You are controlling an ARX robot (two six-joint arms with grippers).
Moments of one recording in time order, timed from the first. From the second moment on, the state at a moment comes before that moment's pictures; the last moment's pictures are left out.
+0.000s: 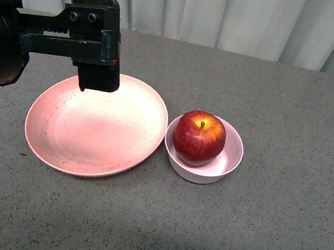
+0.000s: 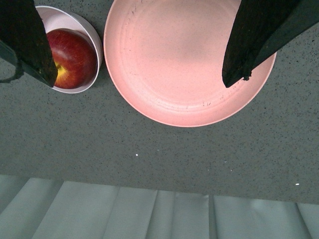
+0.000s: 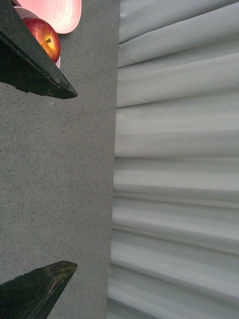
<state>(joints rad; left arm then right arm) -0.43 1.51 0.44 0.77 -0.20 -0.20 0.00 0.00 0.01 0.00 0.00 -0.01</state>
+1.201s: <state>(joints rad) 0.00 0.52 0.02 0.52 0.00 -0.01 0.00 0.00 0.01 0.00 0.00 -0.01</state>
